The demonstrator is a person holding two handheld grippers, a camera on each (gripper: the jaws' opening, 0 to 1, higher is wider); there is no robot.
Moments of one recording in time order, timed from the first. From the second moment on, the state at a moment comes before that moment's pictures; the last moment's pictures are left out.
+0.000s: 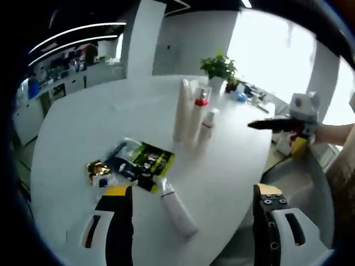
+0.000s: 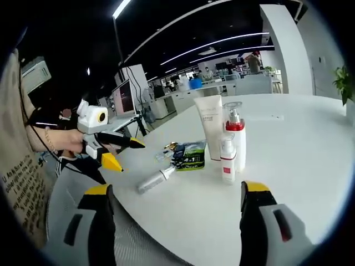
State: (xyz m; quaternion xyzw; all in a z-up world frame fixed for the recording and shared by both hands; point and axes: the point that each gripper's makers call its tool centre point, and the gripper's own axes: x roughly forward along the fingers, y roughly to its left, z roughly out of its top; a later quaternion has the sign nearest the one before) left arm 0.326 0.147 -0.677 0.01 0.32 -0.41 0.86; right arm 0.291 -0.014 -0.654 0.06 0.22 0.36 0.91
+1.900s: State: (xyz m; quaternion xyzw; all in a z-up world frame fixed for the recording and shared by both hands) left arm 0.315 0.154 -0.723 0.07 0.42 -0.34 0.84; right arm 0.290 -0.011 -0.656 0.04 0.22 0.36 0.91
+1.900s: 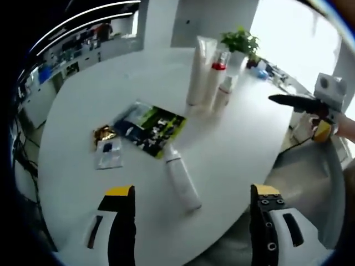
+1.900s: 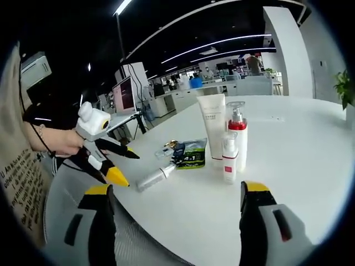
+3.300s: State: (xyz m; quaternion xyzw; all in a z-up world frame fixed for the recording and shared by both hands) left arm 0.352 0.136 -0.771 0.18 0.48 -0.33 0.79; right arm 0.296 -0.020 -0.662 0.04 0.23 0.33 0.91
